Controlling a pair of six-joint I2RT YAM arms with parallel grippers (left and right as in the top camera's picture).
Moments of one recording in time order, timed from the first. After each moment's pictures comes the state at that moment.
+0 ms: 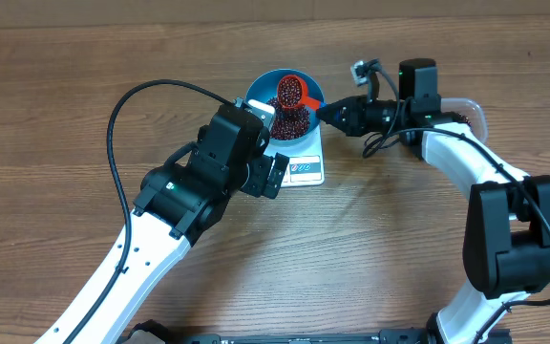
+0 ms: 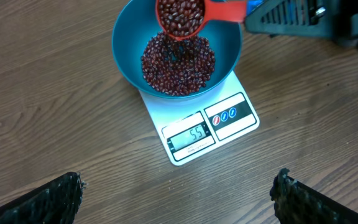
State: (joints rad) left arm -0.57 1.31 1.26 -0.81 -0.13 -0.13; right arm 0.13 1.89 1.20 -0.06 -0.97 0.17
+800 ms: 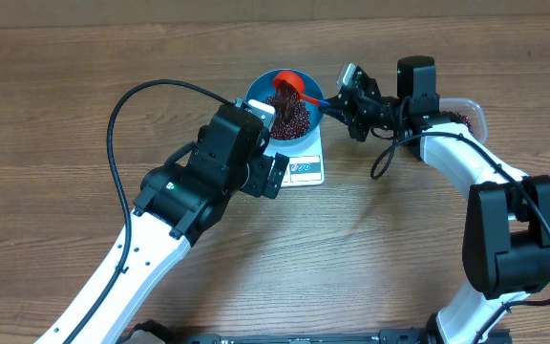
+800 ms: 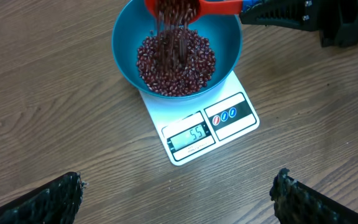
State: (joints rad) left arm -0.57 1.31 1.26 -0.81 -0.13 -0.13; right arm 0.13 1.89 1.20 -0.01 -0.87 -0.67
